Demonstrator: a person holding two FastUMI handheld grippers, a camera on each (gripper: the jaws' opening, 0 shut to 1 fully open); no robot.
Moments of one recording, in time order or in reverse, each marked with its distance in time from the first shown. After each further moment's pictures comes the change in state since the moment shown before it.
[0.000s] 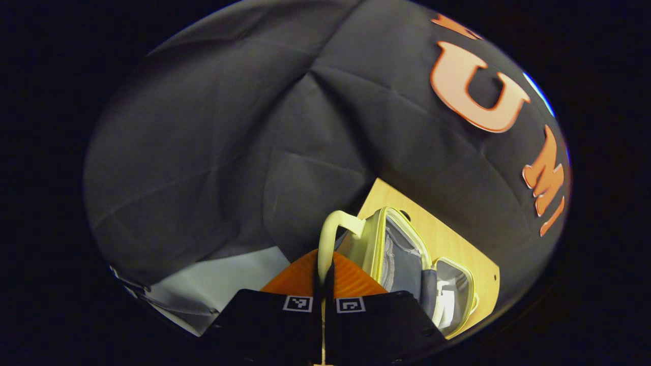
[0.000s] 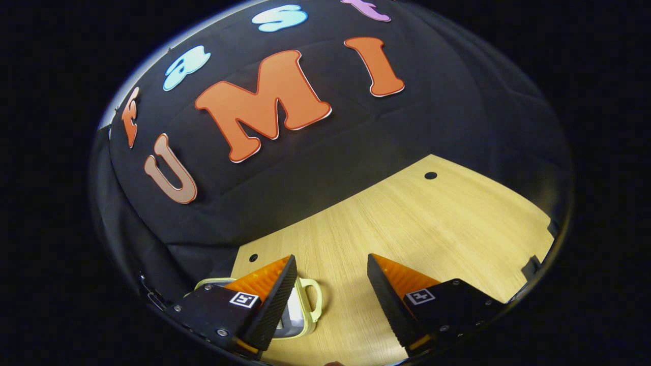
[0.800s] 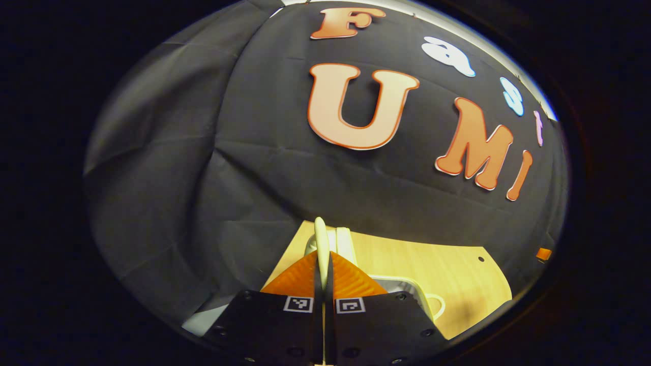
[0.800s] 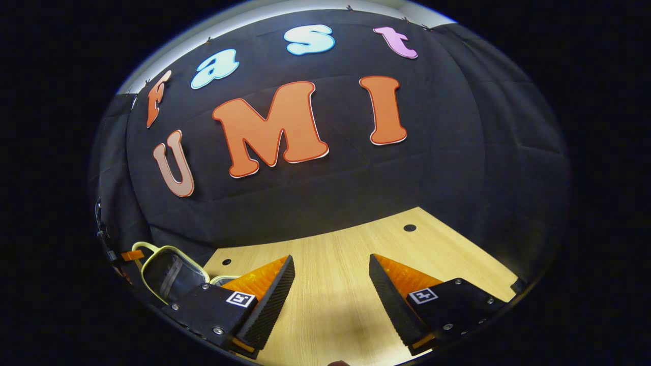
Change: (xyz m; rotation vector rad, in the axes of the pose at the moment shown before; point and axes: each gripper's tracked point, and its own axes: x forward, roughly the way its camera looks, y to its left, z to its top) left arm -0.103 -0.217 0.052 0.278 -0.208 -0.222; right arm -0.036 -0.064 0.062 -0.234 -0.191 -0.009
